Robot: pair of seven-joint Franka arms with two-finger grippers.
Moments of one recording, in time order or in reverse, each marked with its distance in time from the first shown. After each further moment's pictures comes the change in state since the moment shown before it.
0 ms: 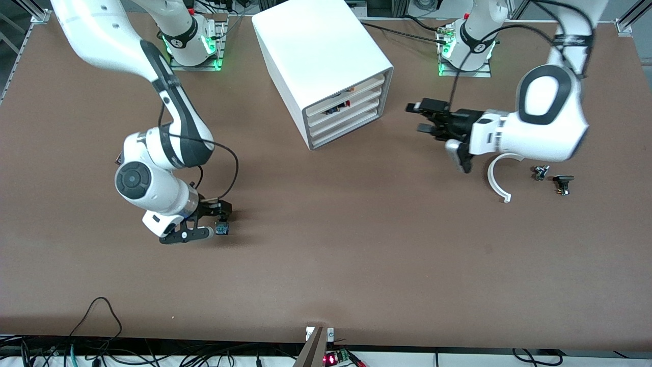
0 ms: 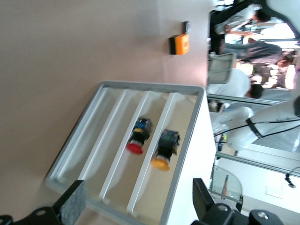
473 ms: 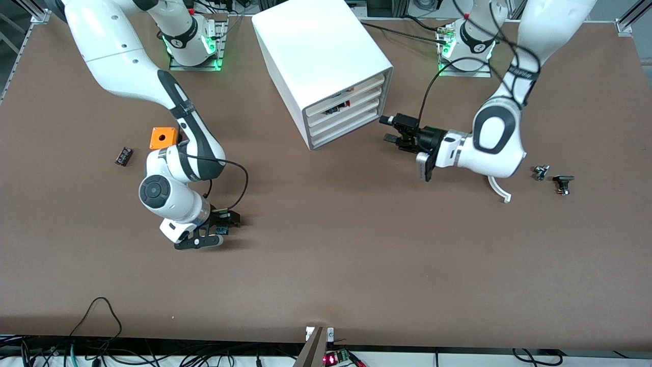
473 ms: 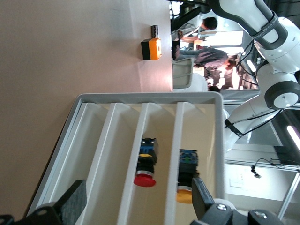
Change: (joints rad) left arm -0.006 0.249 -0.053 -0.073 -0.224 0.065 0.343; right arm 0.002 0.121 -0.001 -0.018 0.000 0.181 0.000
